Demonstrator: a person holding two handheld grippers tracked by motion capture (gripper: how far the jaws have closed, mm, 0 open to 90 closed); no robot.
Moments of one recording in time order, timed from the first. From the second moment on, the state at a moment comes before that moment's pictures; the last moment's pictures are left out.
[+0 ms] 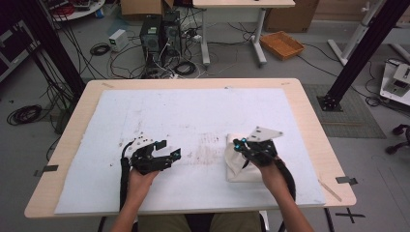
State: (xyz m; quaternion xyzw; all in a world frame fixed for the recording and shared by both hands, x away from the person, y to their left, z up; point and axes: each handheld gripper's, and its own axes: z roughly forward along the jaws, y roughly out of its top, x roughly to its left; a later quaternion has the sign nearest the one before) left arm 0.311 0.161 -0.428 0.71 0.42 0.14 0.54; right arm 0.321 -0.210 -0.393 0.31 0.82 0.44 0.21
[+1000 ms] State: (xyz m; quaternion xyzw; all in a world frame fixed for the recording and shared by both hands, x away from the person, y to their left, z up) left arm 0.313 0.157 -0.431 0.72 0.42 0.13 0.54; right arm 0.274 -0.297 -0.425 0.43 0.81 0.36 0.18
